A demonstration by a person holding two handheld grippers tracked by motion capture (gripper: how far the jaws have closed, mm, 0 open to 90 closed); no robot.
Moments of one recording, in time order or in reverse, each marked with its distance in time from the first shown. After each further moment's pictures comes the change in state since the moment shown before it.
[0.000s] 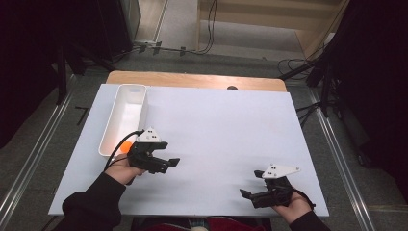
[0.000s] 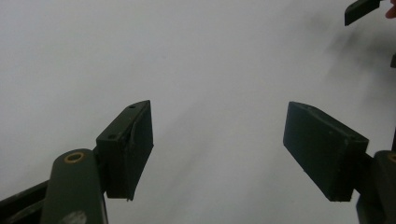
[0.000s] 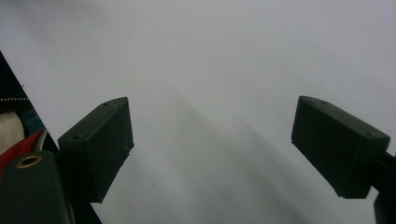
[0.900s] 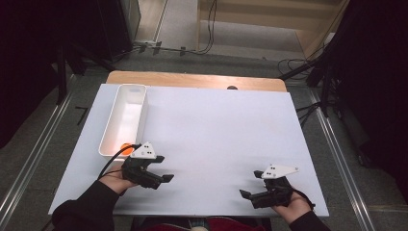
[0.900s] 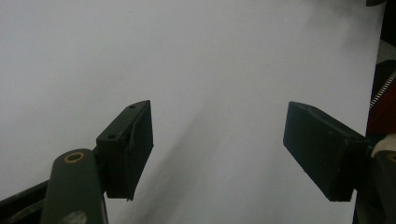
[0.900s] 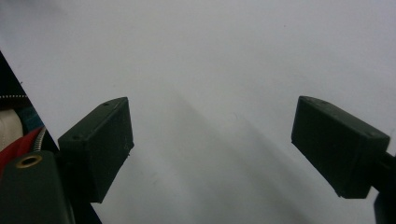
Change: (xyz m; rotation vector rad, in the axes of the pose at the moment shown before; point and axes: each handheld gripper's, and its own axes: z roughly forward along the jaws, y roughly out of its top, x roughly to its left) left arm -0.005 -0.037 -0.003 0.039 -0.078 0.062; right arm 0.000 0.000 0.001 0.006 -0.004 -0.010
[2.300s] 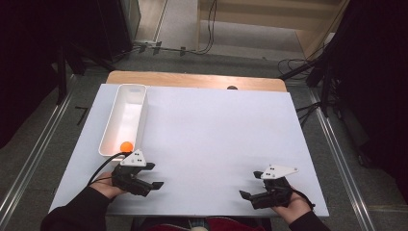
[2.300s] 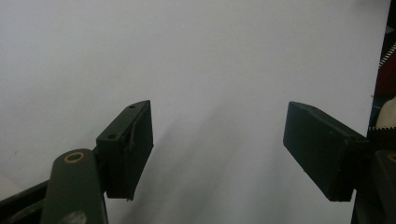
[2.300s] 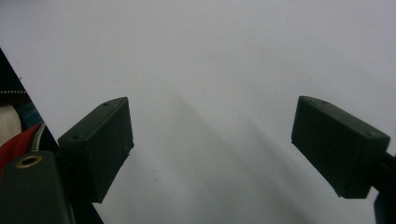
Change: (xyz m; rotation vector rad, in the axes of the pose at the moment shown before) left arm 0.006 -0.030 -0.010 0.044 0.003 0.001; right arm 0.001 -0.001 0.001 0.011 0.003 -0.008
